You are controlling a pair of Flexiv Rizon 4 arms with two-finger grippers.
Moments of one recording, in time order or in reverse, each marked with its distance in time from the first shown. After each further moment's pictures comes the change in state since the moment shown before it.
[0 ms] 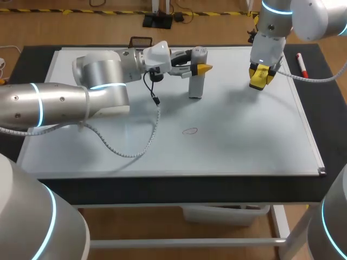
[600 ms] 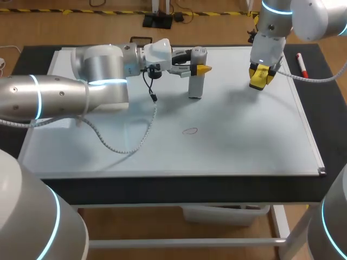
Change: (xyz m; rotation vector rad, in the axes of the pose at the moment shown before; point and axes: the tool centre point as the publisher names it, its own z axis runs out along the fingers) left arm -0.001 0.006 -0.001 -0.099 0.019 0.017; right arm 0.000 0.000 0.000 0.000 0.000 0.000
